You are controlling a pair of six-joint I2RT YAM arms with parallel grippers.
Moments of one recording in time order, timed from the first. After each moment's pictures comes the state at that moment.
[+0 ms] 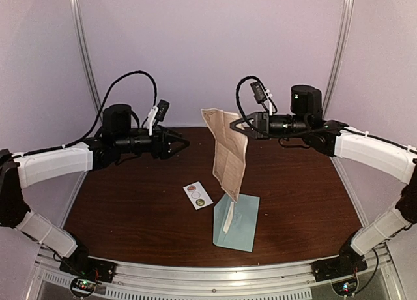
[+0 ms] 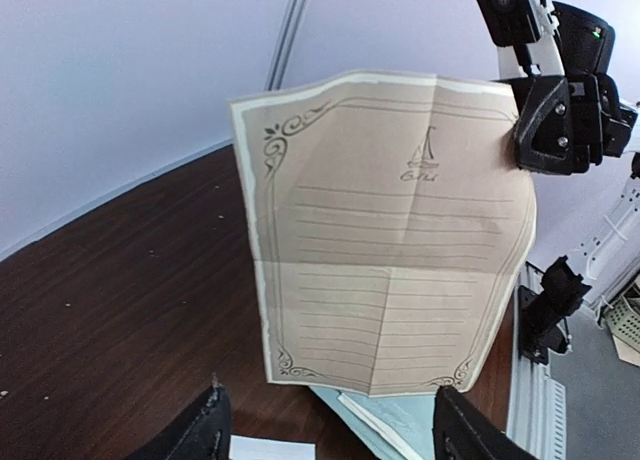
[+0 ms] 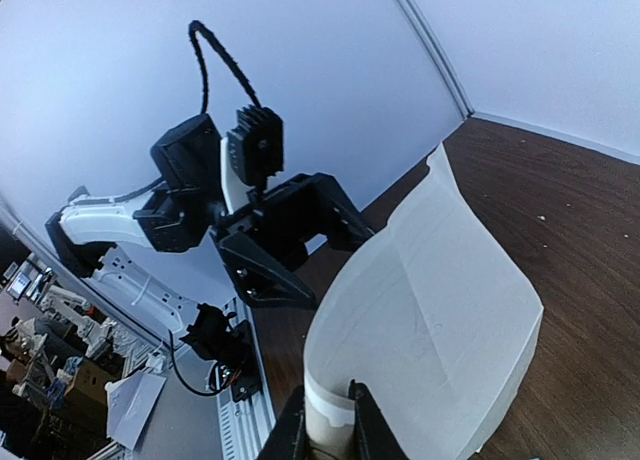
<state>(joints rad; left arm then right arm) -0.56 1.40 0.97 0.18 0.62 -0.16 0.61 1.43 1.19 0.06 -0.68 0.49</state>
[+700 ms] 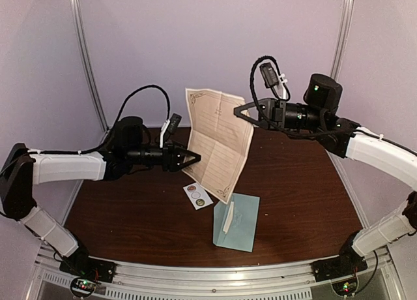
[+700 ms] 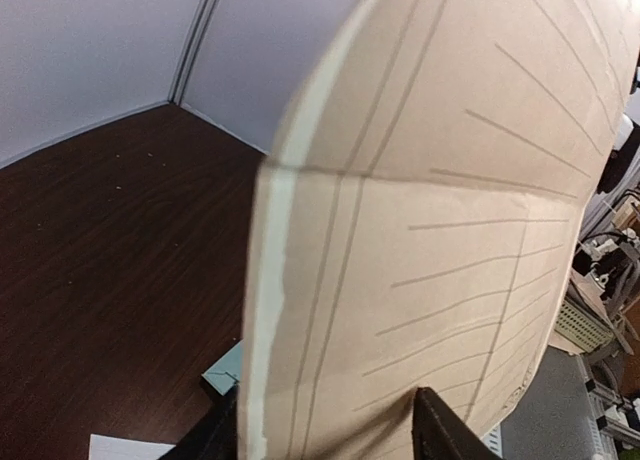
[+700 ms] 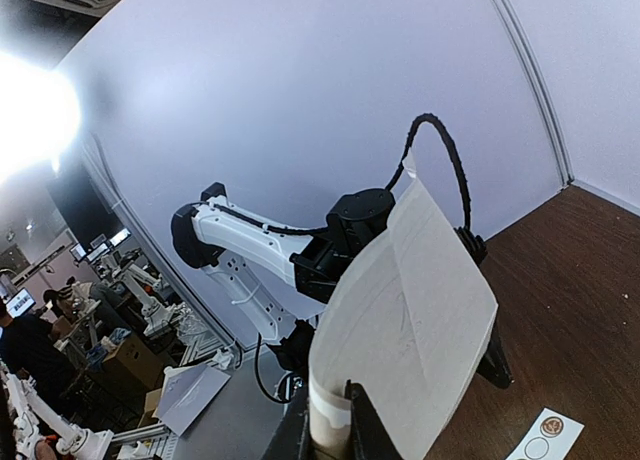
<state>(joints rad) -0.65 1.49 0.89 0.40 0.74 -0.33 0.66 1.33 1.20 0.22 -0.85 0.58</state>
